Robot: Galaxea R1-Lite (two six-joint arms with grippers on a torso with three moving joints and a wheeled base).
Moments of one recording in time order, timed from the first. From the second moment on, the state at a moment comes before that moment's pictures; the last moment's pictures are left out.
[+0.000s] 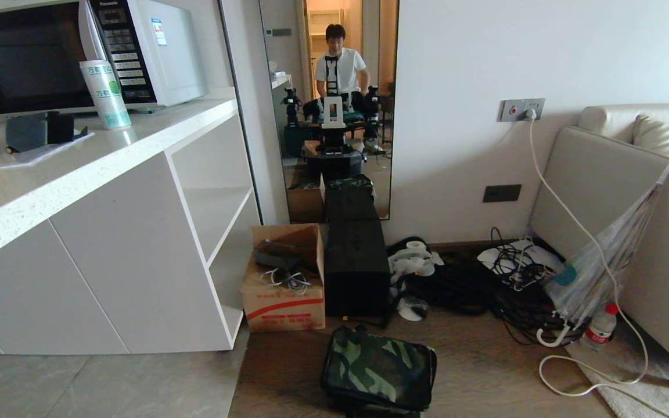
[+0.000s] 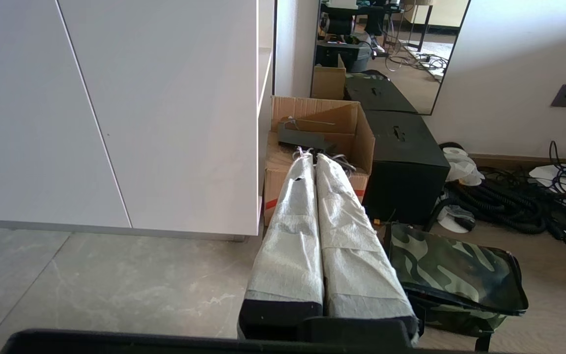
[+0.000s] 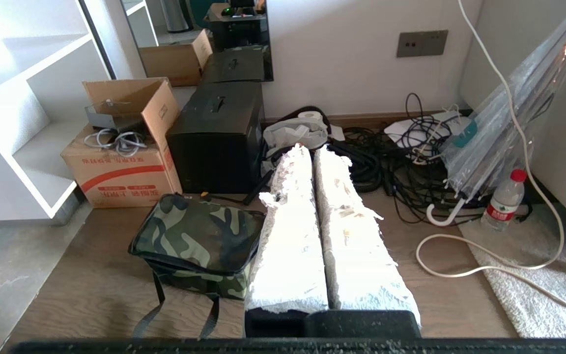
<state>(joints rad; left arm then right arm) 0.00 0.00 0.00 -0.02 0.02 -0.04 0.01 0.00 0.00 -0.01 0.01 0.01</state>
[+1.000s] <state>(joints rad) 0.00 0.00 0.00 -0.02 0.02 -0.04 0.01 0.00 0.00 -0.01 0.01 0.01</state>
